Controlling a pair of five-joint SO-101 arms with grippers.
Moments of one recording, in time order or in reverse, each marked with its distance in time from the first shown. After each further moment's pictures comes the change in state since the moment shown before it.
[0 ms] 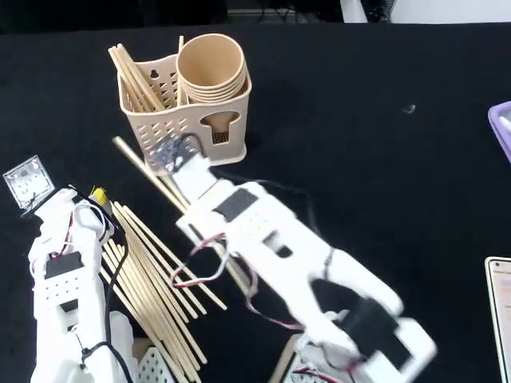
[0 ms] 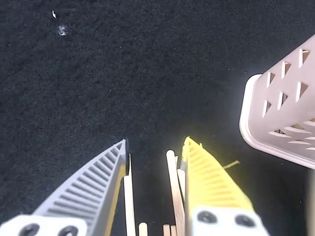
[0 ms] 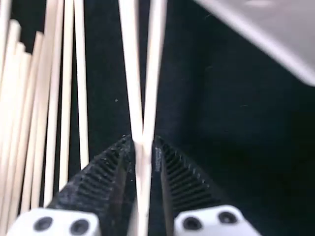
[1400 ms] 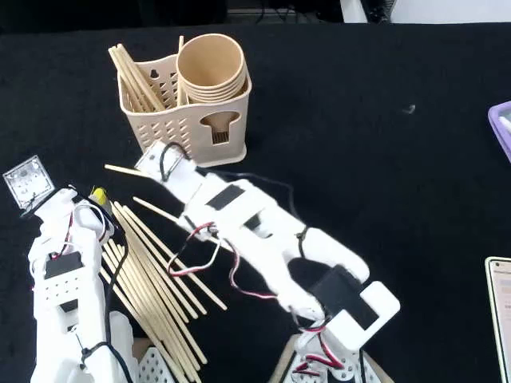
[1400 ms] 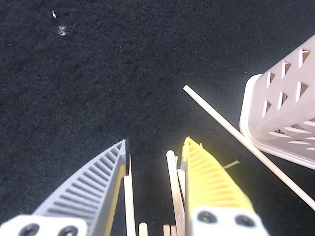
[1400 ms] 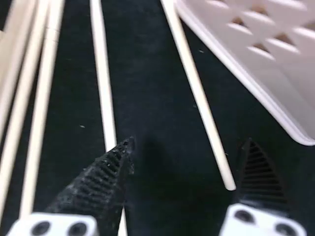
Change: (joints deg) left arm 0.0 0.0 0.0 0.0 0.0; right arm 1.8 15.0 -2.4 -13.6 15.2
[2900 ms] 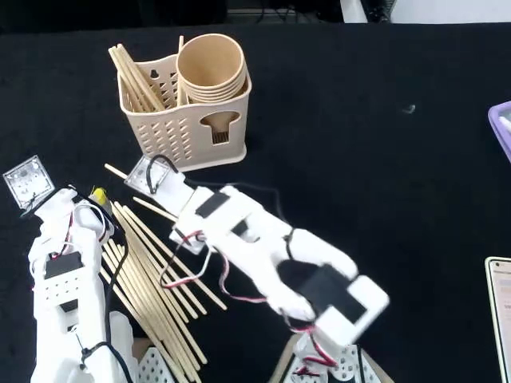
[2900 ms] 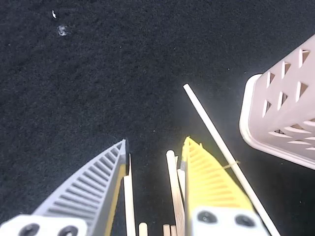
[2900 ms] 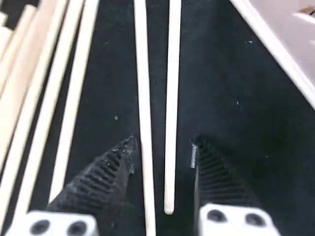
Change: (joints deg) left arm 0.0 0.0 0.0 0.0 0.0; right arm -4.1 3.6 -2.1 3.9 -2.0
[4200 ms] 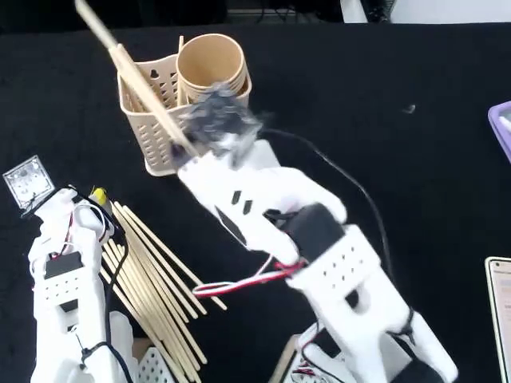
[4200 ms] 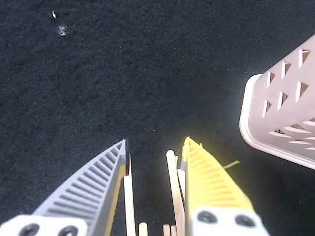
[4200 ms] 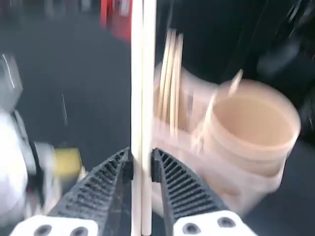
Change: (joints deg) left arm 0.0 0.0 0.0 0.0 0.0; right arm 5.3 -47.0 -6.2 5.4 -9.6
